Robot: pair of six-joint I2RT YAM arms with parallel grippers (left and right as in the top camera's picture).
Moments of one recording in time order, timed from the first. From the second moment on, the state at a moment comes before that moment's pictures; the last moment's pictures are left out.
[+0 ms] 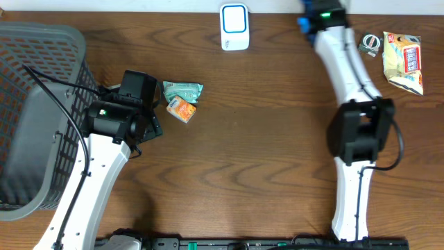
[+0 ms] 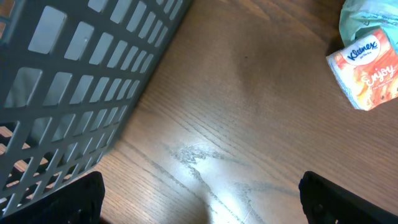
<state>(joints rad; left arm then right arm) -0.22 1.33 1.24 -1.25 -0.39 -0.59 0.14 2.40 2.29 -0.67 0.61 -0.54</state>
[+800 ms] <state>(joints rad) -0.22 1.33 1.24 -1.25 -0.39 -0.59 -0.20 2.40 2.19 -0.94 0.30 -0.09</state>
